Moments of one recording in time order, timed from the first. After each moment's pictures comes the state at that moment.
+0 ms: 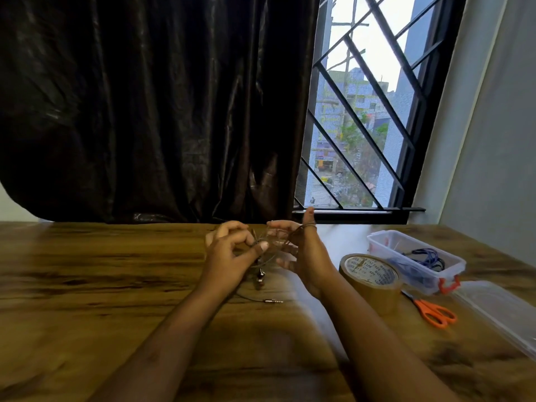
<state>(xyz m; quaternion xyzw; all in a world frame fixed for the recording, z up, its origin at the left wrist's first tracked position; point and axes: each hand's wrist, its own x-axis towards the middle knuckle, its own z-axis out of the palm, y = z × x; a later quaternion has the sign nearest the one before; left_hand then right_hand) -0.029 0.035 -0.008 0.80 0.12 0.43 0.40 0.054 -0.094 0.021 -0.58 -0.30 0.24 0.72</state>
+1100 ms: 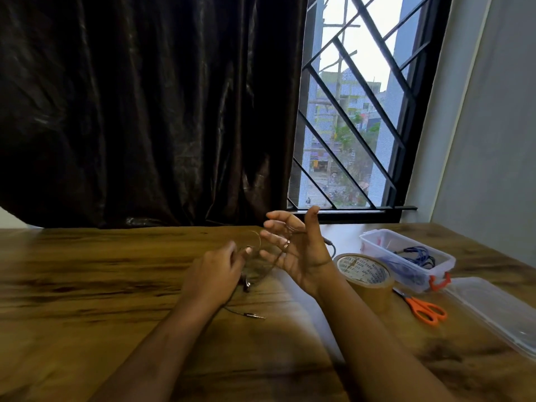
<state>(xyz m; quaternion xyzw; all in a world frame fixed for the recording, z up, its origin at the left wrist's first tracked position) -0.037 0.038 -0.015 0.91 0.21 0.33 0.14 0.061 -0.094 0.023 -0.45 -0.35 0.27 0.77</state>
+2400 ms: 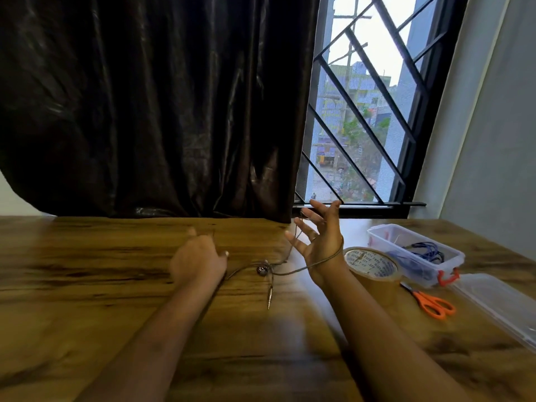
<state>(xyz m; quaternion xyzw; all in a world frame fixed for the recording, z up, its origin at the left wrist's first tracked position) -0.044 0.049 -0.009 0.84 0.45 0.29 0.09 0.067 -0.095 0.019 -0.41 -0.18 0.15 0.88</state>
